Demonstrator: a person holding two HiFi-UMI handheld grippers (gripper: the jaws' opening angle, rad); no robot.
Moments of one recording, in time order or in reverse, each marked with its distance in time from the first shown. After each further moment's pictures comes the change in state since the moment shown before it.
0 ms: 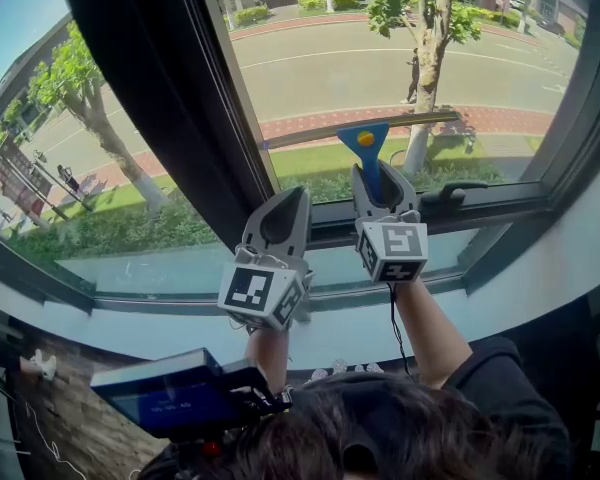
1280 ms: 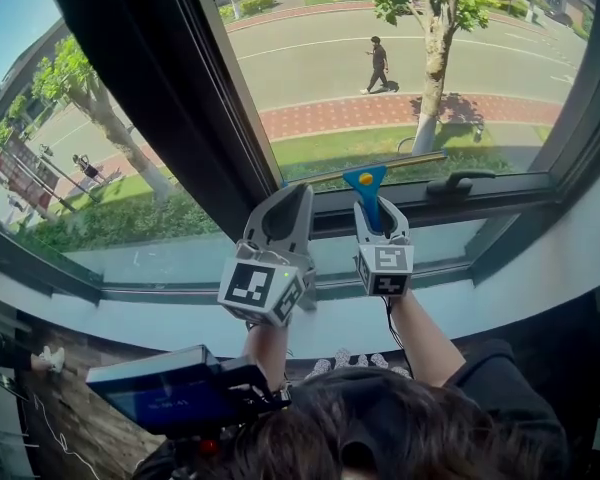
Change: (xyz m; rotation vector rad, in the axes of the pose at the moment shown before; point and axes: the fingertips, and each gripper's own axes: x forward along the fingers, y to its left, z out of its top) left arm -0.005 -0.004 -0.013 0.017 0.052 -0.010; right arm -0.033 0.006 -0.128 0.031 0.242 -0.022
